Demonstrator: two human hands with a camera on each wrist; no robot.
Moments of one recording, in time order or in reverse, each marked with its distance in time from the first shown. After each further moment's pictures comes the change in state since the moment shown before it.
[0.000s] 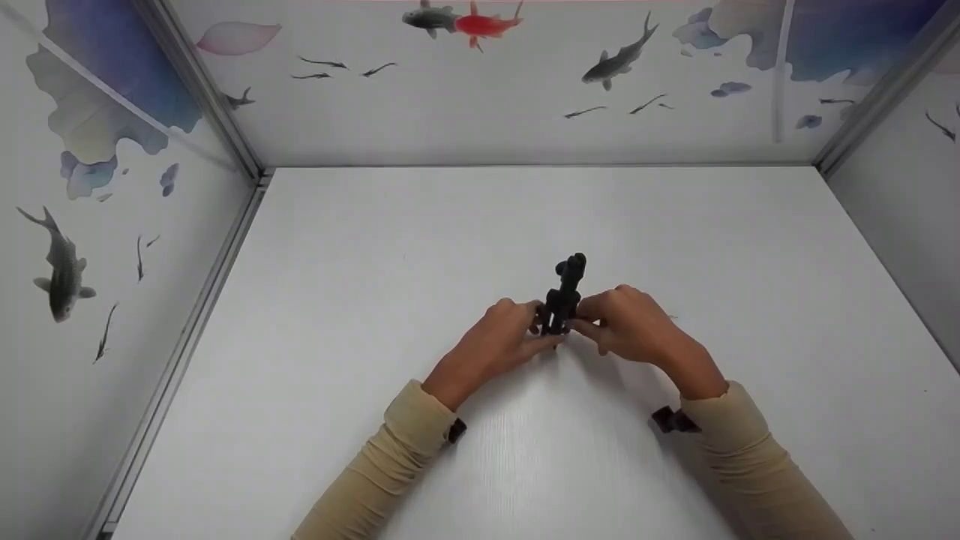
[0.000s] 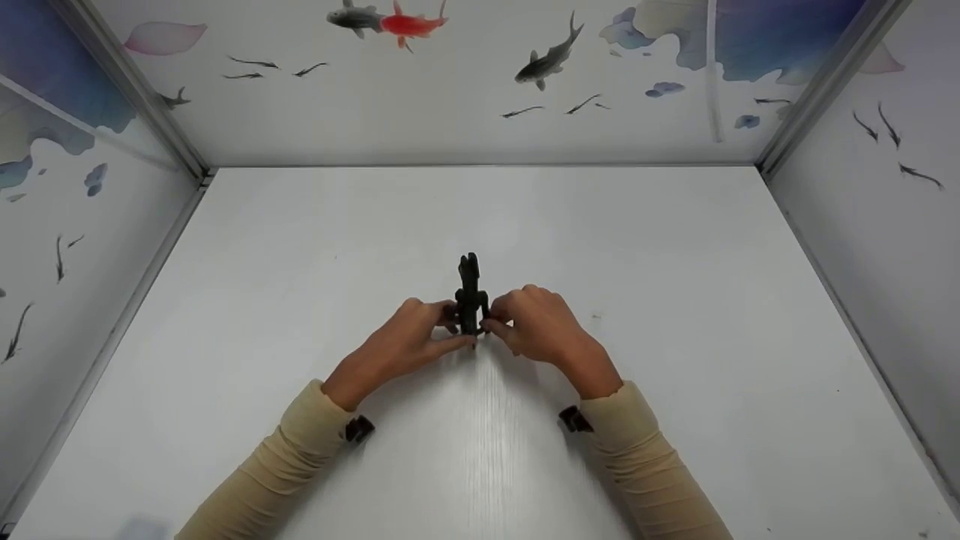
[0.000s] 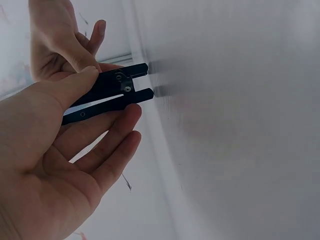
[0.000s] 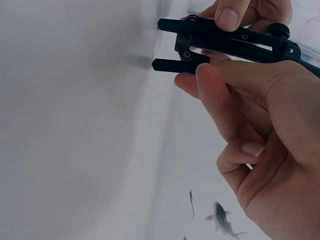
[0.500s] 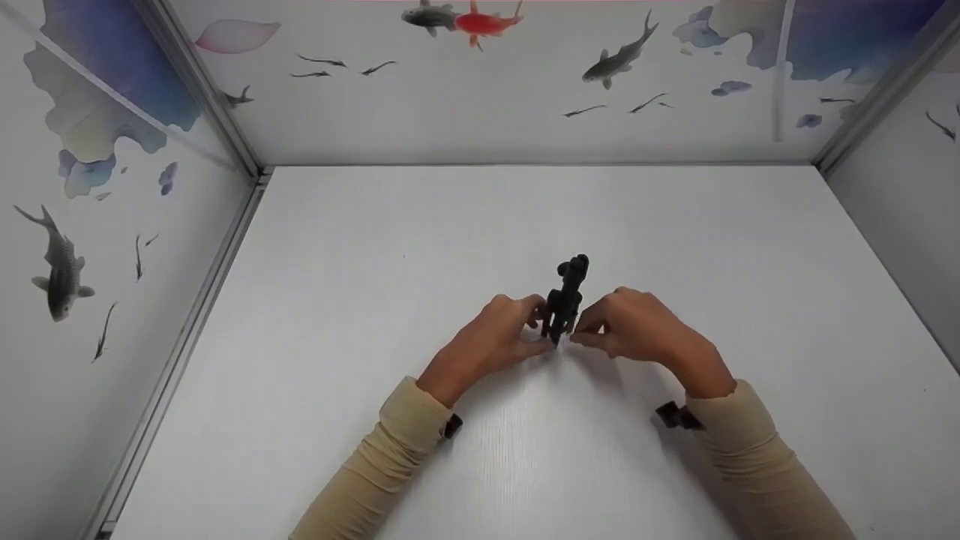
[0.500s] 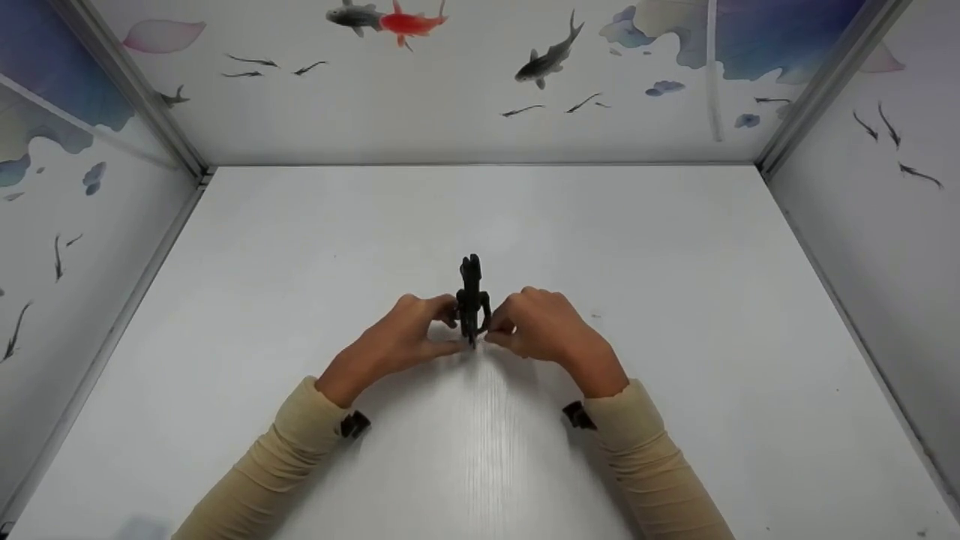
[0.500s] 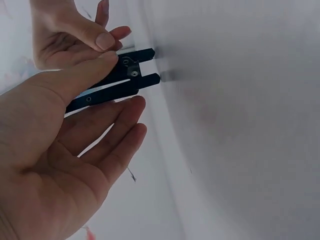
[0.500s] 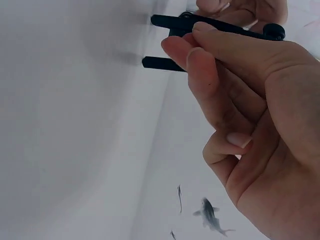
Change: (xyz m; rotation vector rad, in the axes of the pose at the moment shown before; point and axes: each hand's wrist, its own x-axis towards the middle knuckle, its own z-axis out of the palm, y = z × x) left_hand 0.002 -0.004 -0.007 -0.047 -0.057 -0.002; right_hand -0.002 -0.003 -0.007 -0.077 -0.084 -0.015
